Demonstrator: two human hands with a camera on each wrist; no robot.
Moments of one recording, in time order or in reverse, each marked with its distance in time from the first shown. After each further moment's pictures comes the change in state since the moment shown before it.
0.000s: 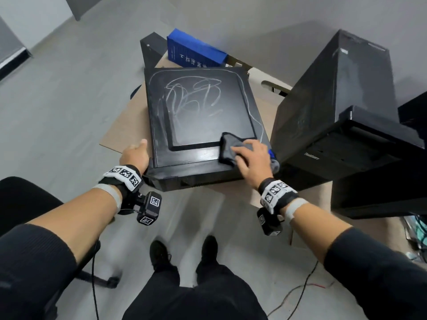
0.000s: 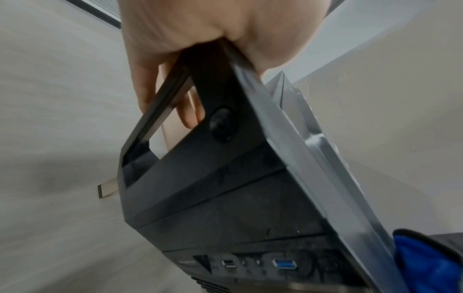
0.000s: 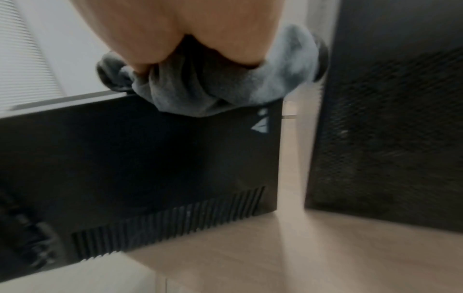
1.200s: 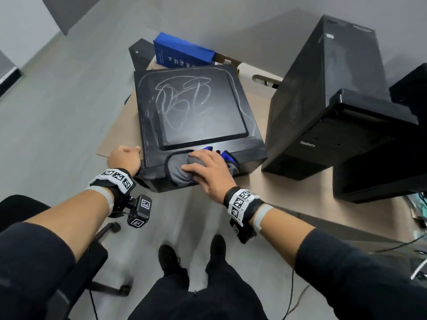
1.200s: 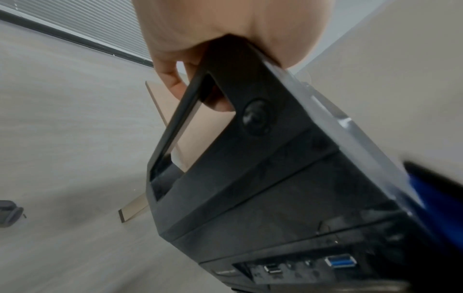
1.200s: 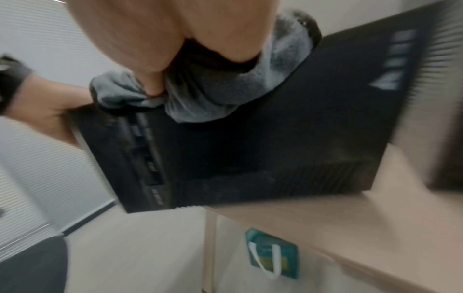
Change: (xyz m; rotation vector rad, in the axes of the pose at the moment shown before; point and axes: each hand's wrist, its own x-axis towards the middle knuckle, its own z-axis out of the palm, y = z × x) left_hand 0.001 0.002 -0.013 0.096 0.143 0.079; right_hand -0.023 -0.072 0.051 0.087 -0.038 -0.389
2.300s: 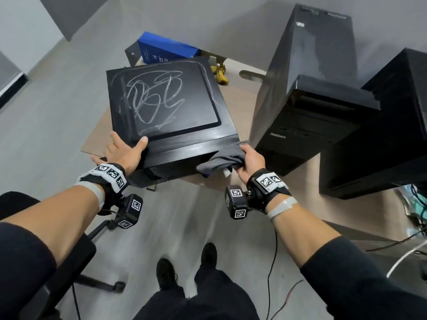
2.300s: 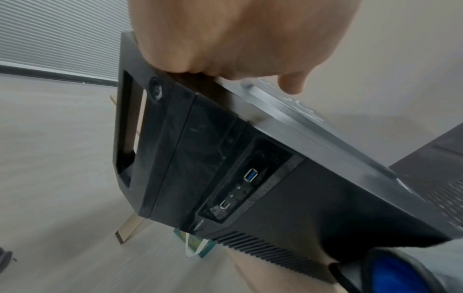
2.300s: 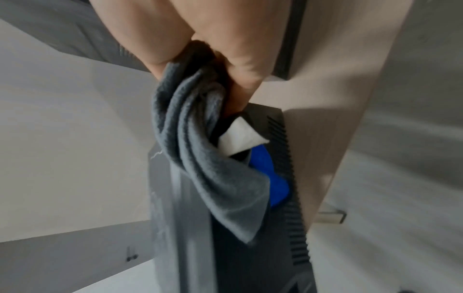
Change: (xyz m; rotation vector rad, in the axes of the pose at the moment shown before) left_hand -0.072 0.045 0.033 0.365 -0.067 0.052; right_hand -0.043 0.103 -0.072 1.397 0.618 1.405
